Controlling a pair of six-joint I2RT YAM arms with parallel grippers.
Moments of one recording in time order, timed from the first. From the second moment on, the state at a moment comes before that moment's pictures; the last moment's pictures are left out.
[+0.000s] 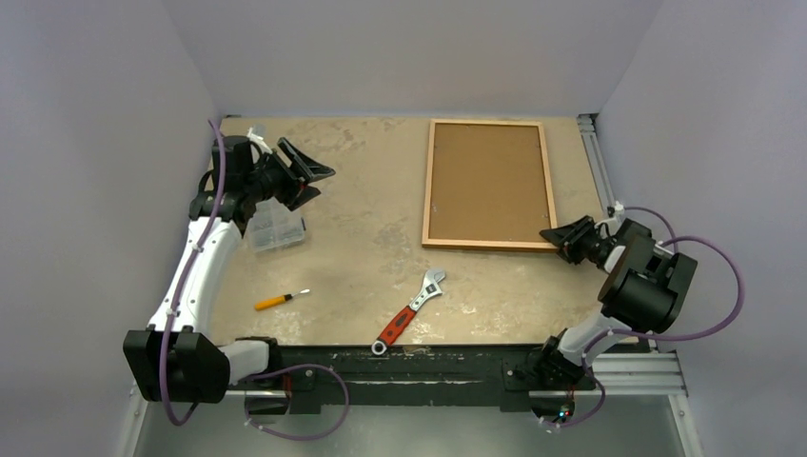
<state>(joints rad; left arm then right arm) -0.02 1.21 1.13 -0.48 0.53 -0.91 -0.60 1.66 0.61 0.16 -0.86 0.48</state>
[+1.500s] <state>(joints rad) -0.23 1.33 1.10 -0.36 0.65 -0.91 -0.27 1.62 0.96 -0.42 -0.09 0.11</state>
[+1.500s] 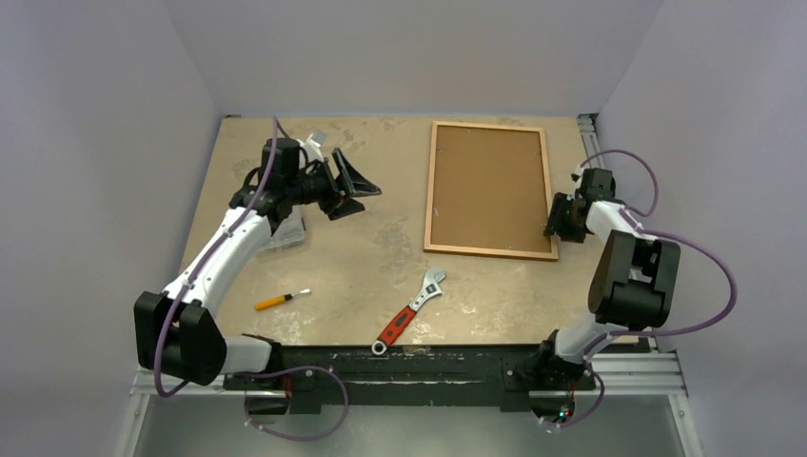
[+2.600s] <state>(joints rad) -0.38 1.34 1.10 -0.36 0.73 -0.91 -0.27 1.79 1.18 -0.61 0.12 0.06</state>
